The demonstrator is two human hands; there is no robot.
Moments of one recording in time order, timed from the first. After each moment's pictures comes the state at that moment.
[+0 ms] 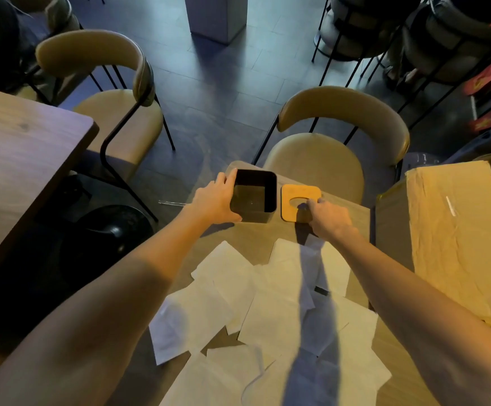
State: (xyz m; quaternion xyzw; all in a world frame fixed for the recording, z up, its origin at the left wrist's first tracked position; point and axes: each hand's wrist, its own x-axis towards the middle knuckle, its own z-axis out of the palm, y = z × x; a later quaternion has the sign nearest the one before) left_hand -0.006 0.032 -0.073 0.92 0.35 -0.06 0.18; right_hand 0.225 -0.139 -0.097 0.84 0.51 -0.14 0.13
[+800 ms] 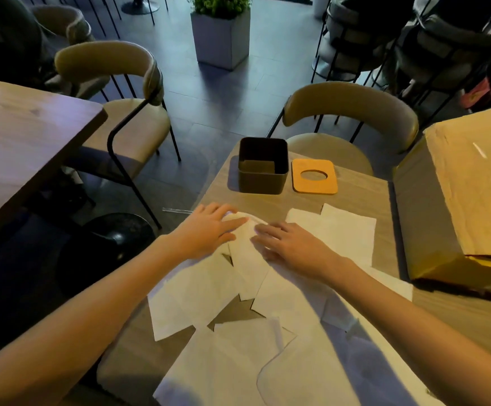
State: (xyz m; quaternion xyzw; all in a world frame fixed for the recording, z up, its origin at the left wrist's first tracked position) left_hand -0.111 -0.042 -0.155 0.99 0.15 -0.08 0.02; right_hand 0.088 -0.213 -0.146 0.61 0.79 -0.06 -0.01
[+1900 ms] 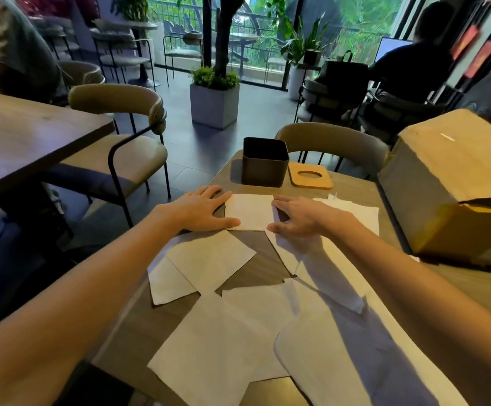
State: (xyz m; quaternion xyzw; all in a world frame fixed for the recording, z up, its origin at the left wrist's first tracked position) left_hand -0.133 -0.039 -0.165 0.96 0.27 -0.08 0.06; right_hand 0.077 -0.193 -0.143 0.78 0.62 -0.08 0.09
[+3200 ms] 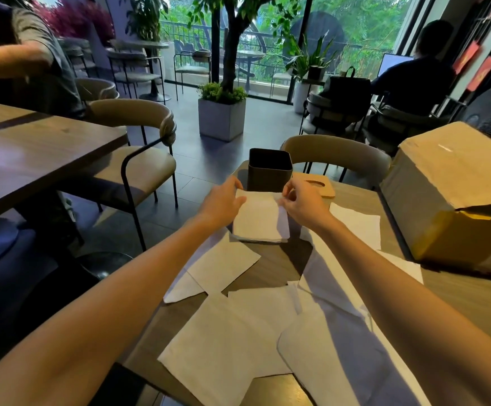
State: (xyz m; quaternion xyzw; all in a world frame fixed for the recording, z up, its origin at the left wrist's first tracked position) left_hand -0.098 -0.066 -0.160 0.85 0.36 0.26 0.29; right_hand 0.067 -0.184 -0.137 0.79 0.50 -0.08 -0.35
